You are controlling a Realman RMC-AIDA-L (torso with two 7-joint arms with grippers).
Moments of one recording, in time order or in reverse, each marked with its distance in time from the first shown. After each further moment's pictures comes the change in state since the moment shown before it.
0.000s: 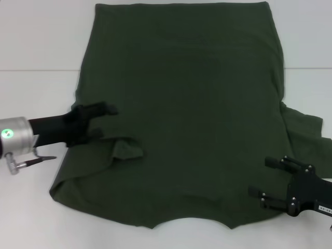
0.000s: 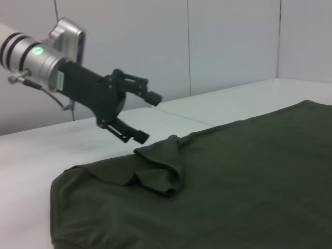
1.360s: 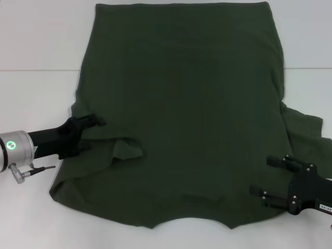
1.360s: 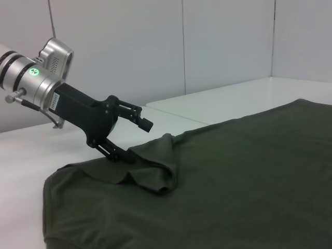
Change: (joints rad) left arm 0.026 -0.021 0.028 -0.041 0.004 -0.193 -0.046; right arm 0.000 -0.001 0.001 0.000 0.005 0.012 0.000
